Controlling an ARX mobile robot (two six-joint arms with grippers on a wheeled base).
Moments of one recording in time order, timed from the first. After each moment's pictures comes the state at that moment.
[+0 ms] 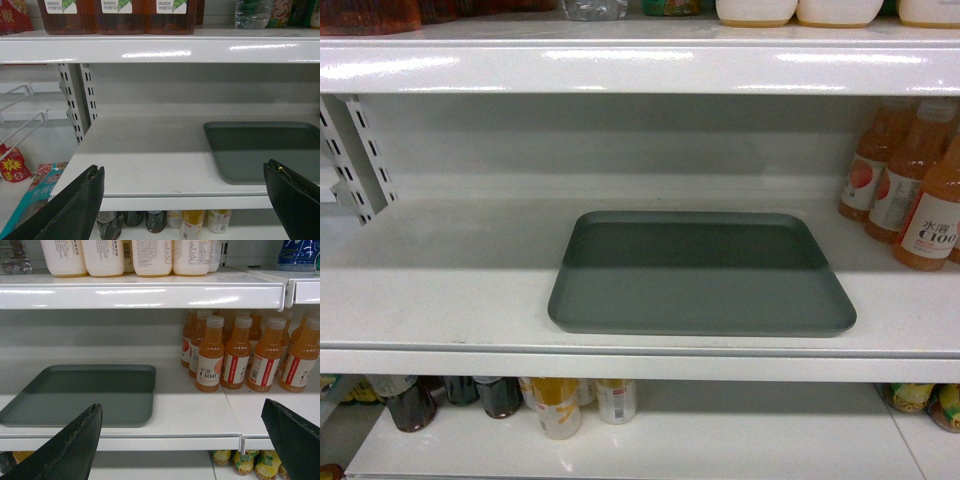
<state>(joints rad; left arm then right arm) 0.00 0.01 0.01 0.00 0.00 -0.02 0.00 0.00 0.01 -0.01 0.00 0.01</state>
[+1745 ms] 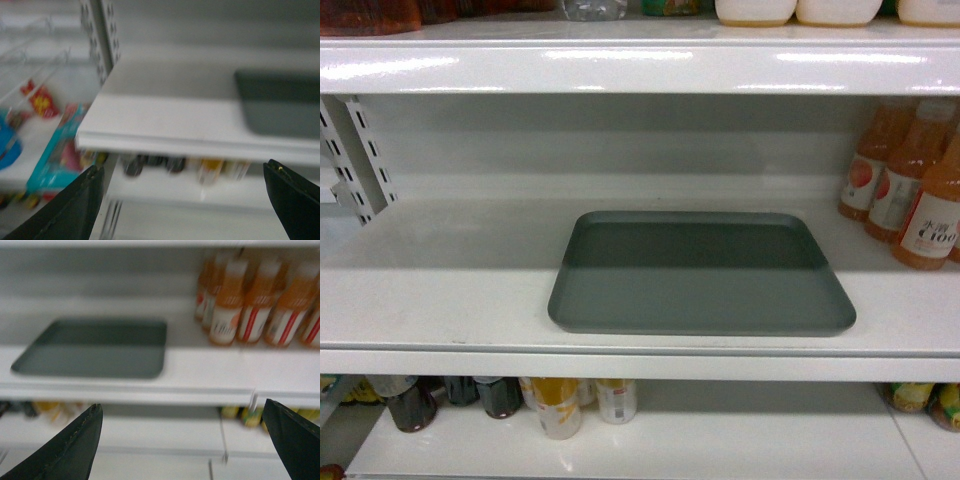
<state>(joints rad) -0.08 0.14 0.09 -0.20 -0.19 -0.04 0.00 0.03 0.04 -0.11 -0.03 0.01</state>
